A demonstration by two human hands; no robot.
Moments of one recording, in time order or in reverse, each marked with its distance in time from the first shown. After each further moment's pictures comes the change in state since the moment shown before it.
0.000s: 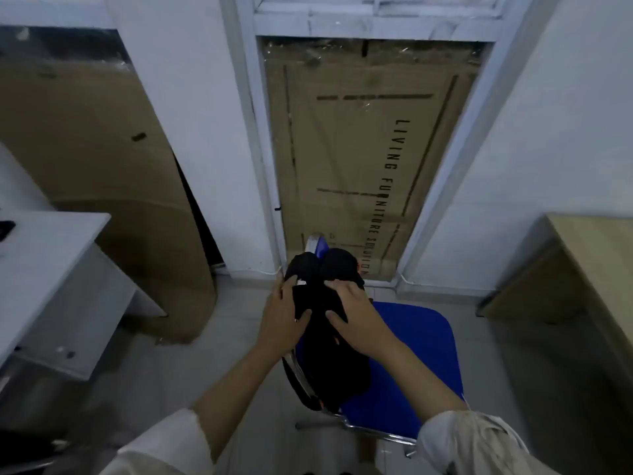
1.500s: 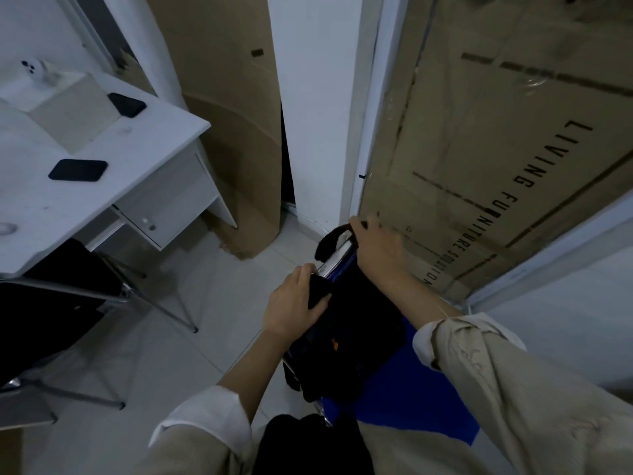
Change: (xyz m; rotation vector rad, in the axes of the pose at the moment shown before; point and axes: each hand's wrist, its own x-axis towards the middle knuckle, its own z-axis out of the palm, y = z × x) left_hand 0.029 0.014 0.043 0.267 0.331 -0.284; right_hand 0.192 0.038 -0.023 -0.634 -0.051 -0.462
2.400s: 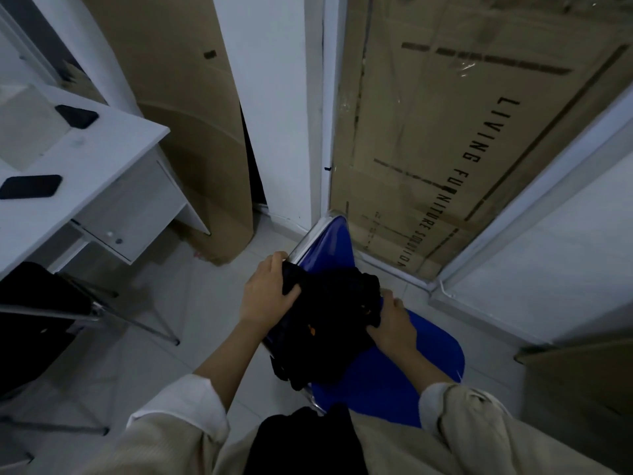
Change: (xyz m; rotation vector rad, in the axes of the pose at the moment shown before) left_hand -0.004 -0.004 0.000 -0.027 -0.031 0.025; right_hand -0.171 0.034 0.066 0.522 -0.256 0.618
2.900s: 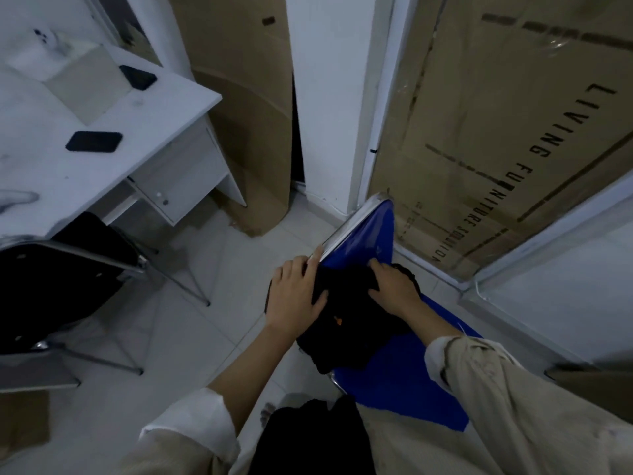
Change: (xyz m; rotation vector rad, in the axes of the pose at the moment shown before) left_hand -0.059 -0.009 -0.003 0.300 0.018 0.011; right_hand 0.036 -0.063 0.012 -0.346 -0.193 -0.484
